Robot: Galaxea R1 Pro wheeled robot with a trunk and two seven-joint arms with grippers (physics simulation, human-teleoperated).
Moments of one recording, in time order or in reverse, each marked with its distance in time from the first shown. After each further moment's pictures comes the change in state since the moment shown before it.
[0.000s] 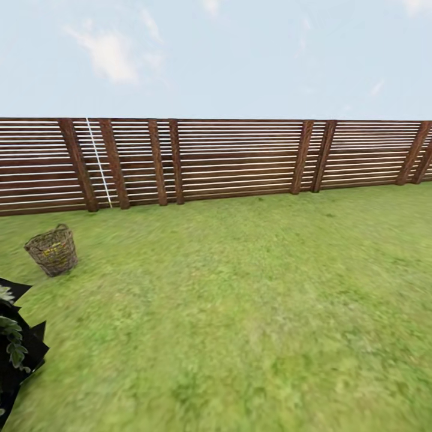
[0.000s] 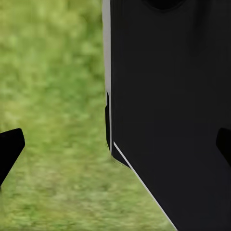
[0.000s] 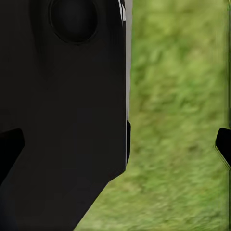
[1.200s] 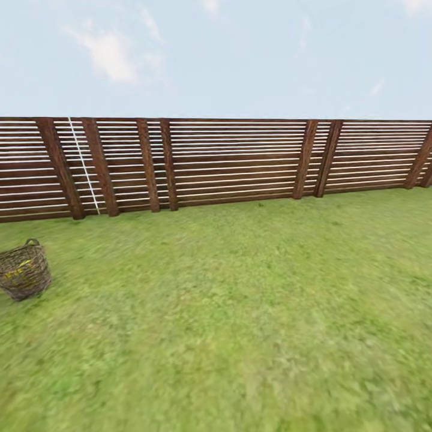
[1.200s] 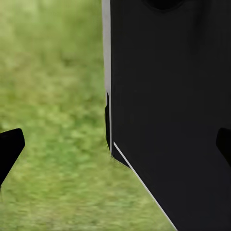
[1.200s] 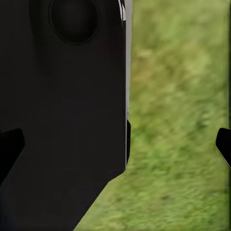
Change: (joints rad) left arm 0.000 0.000 0.000 0.000 0.000 0.000 0.000; right arm 0.000 0.000 0.000 0.000 0.000 0.001 0.000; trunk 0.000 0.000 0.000
